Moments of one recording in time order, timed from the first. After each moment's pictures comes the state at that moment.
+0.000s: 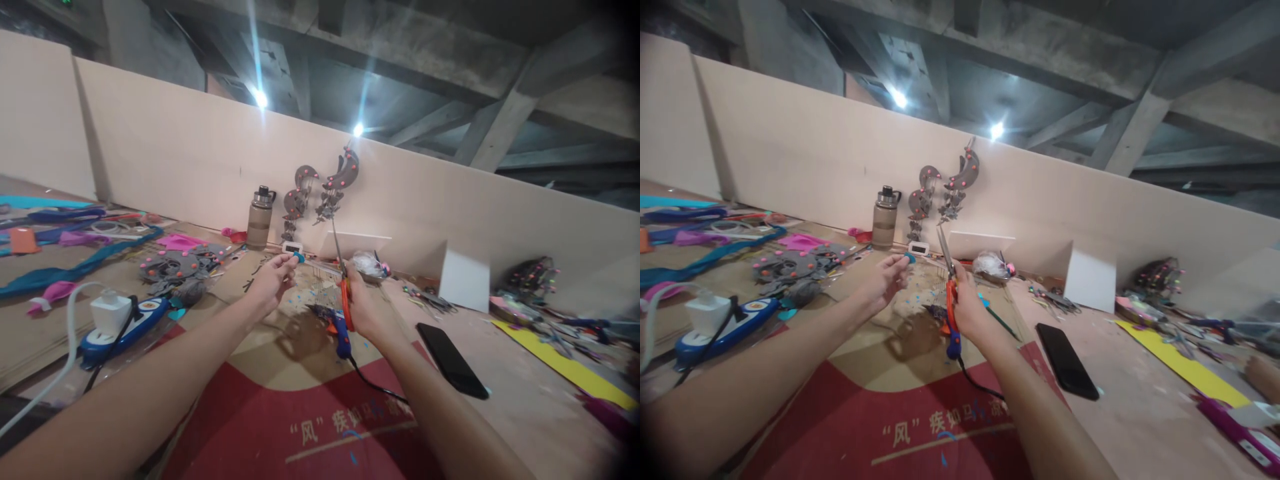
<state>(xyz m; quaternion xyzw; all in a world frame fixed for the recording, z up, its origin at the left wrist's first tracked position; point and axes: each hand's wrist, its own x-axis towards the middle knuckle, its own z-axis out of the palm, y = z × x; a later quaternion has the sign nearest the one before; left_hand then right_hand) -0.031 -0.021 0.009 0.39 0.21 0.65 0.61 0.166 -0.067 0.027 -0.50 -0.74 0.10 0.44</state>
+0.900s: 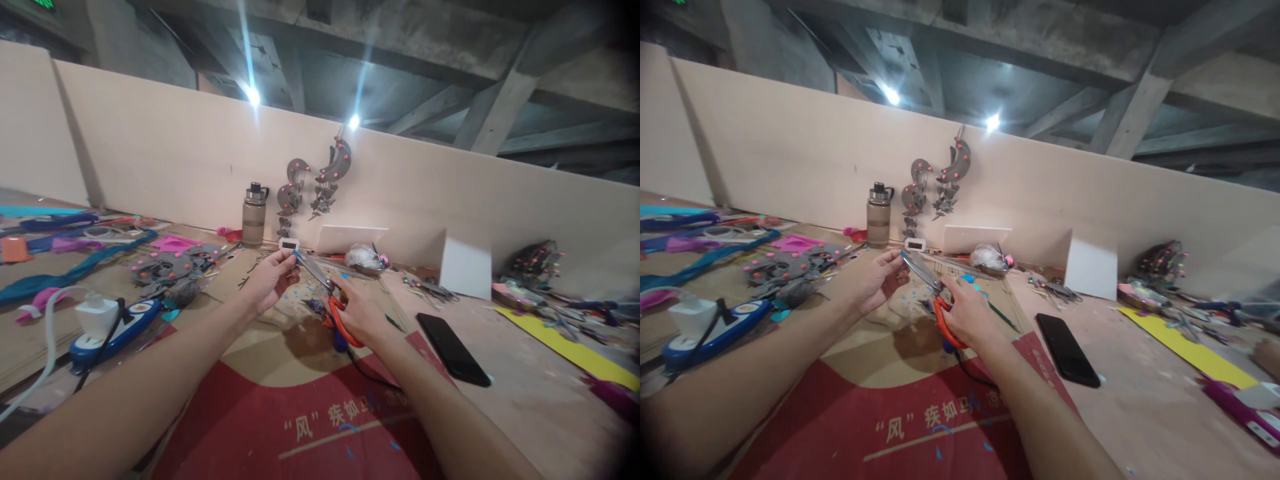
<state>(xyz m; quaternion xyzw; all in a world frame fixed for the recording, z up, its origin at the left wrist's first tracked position) -0.026 -0.036 0.020 0.44 0.15 0.59 0.66 0.176 -0.082 0.015 -0.54 -0.79 -0.04 0.29</state>
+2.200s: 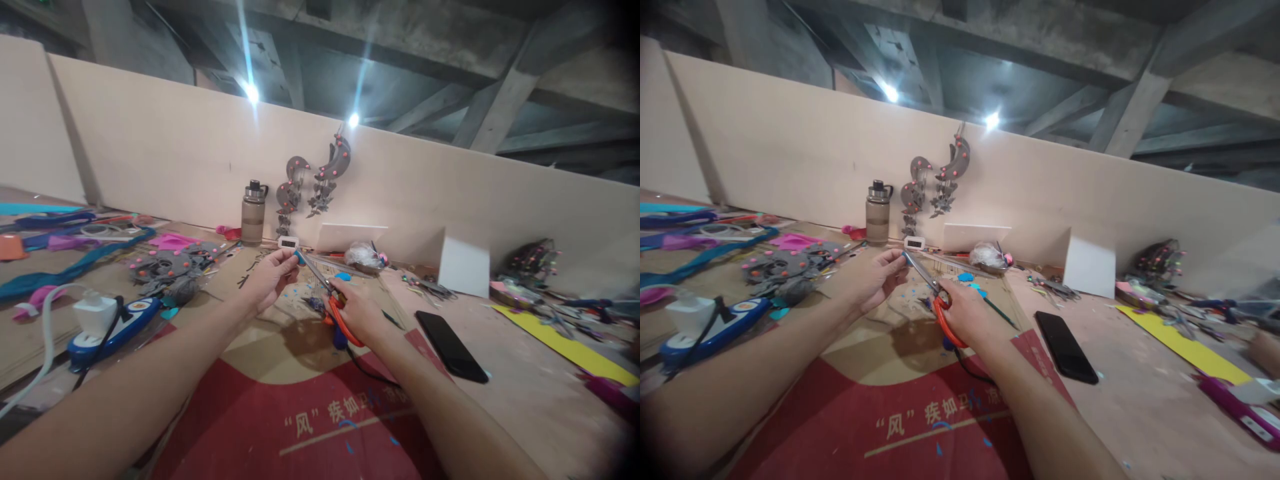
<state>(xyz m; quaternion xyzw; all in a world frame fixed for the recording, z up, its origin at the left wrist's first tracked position) -0.026 -0.030 0.013 0.49 0.16 0.59 0.62 0.172 -0.084 0.018 -0.52 -0.81 -0.04 0.28</state>
